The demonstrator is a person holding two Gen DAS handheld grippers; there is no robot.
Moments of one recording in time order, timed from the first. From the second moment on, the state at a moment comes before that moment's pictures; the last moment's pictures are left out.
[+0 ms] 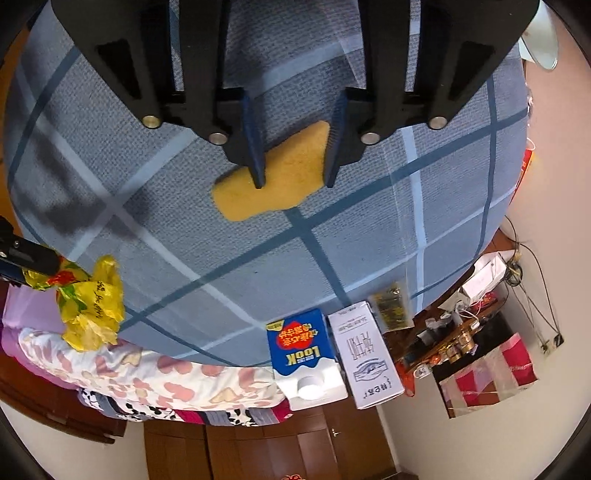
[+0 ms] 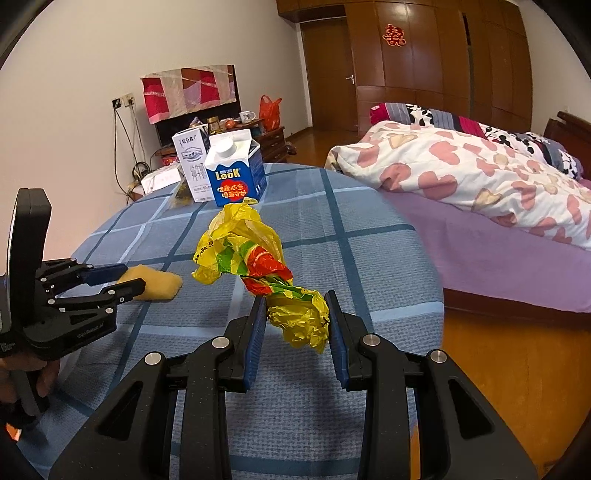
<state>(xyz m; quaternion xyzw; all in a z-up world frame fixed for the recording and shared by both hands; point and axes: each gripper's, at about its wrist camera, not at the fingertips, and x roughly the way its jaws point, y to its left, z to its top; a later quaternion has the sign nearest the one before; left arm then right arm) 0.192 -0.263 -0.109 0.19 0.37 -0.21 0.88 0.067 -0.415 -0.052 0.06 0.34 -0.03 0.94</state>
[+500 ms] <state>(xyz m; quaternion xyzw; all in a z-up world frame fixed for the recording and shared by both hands) 0.179 -0.222 -0.087 0.19 0.34 -0.19 0.90 0.071 -0.388 -0.044 0.05 0.33 -0.02 0.94</state>
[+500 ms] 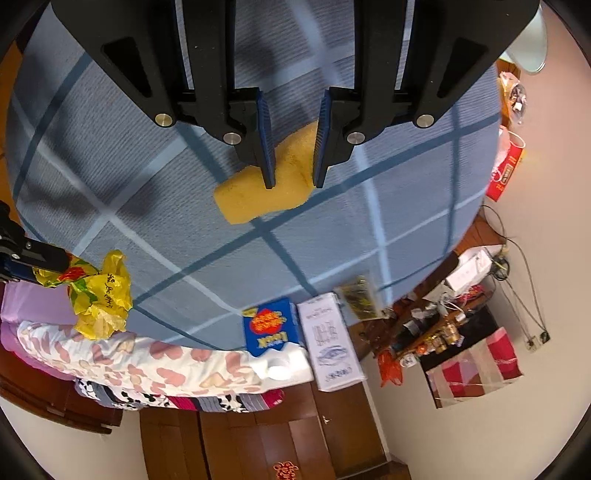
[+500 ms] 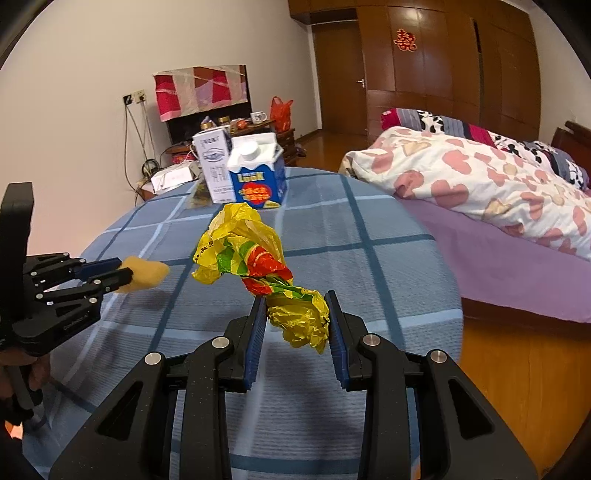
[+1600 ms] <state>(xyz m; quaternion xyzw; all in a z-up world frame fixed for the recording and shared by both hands) 0.137 -0.057 -0.060 0.13 0.33 -0.09 0.93 0.108 -0.236 -0.039 -0.01 0.34 0.11 0.94</state>
